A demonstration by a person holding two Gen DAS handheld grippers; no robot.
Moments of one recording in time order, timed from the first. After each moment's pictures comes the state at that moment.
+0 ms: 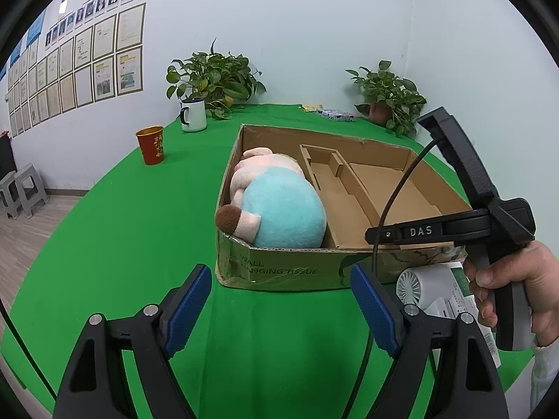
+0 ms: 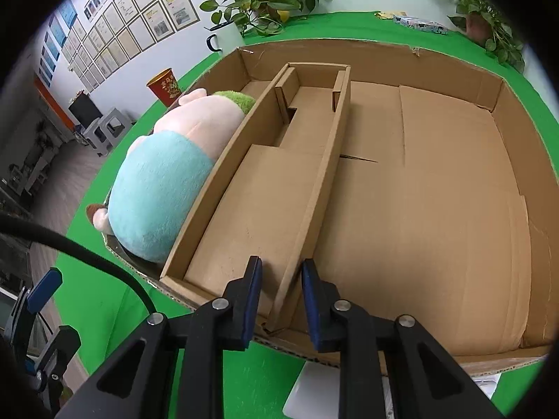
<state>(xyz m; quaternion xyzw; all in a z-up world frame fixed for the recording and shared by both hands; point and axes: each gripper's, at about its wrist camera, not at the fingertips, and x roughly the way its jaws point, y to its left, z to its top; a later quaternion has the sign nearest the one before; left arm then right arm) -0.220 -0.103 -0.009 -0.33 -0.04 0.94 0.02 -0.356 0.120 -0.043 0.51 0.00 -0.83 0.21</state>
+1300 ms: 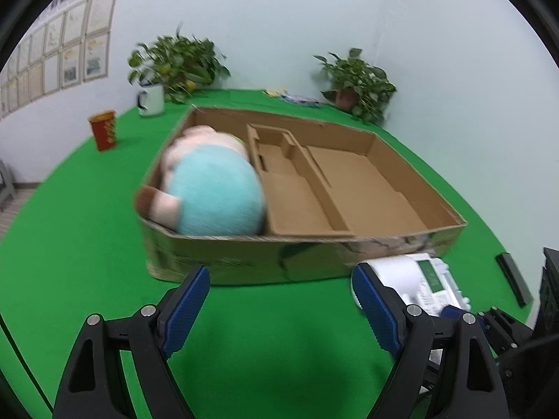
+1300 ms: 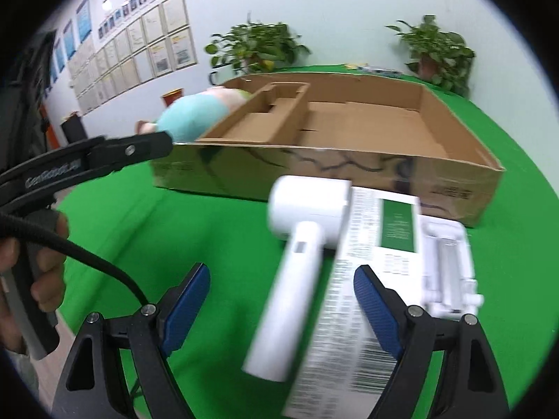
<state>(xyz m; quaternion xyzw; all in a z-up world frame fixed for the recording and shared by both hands) -0.249 -0.066 -0.038 -0.35 -0.07 0.93 0.10 -0.204 0.169 -0.061 0.38 0.01 -0.91 0.15</state>
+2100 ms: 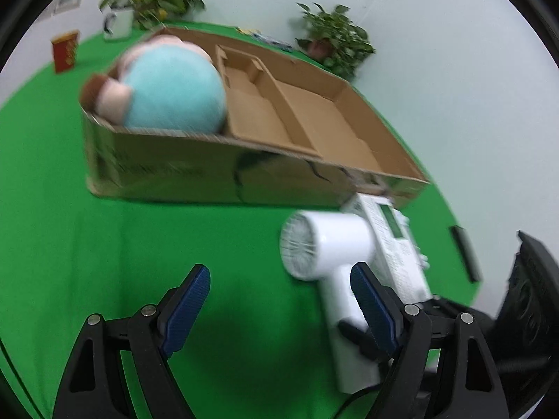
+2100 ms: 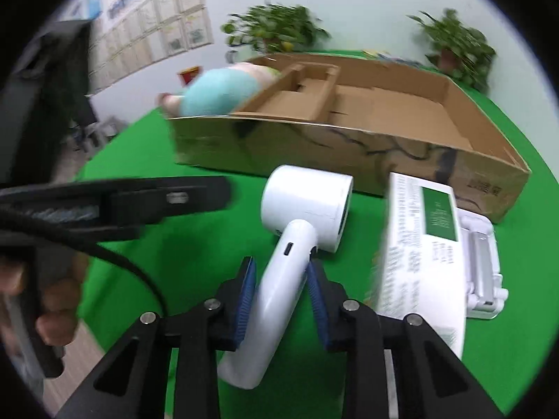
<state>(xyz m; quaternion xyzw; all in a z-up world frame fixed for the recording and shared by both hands) -0.240 -0.070 -0.083 -0.46 -0.15 0.85 0.21 -0.184 0.125 -0.068 0.40 0.05 -0.89 0.21</state>
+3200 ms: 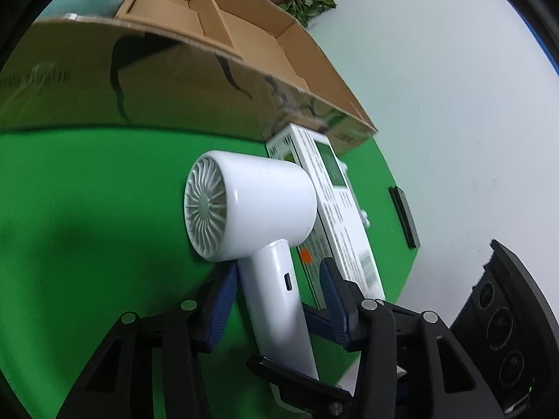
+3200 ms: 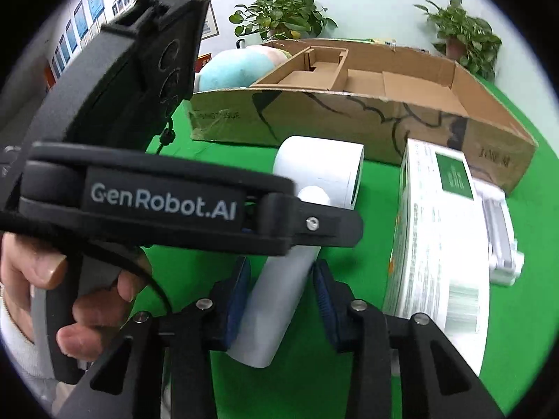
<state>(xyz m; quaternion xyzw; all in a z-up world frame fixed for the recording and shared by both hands) -0.247 -0.026 -0.119 -0.53 -0.20 0.75 0.35 -0.168 0.133 -0.083 0.44 0.01 -0.88 0.20</state>
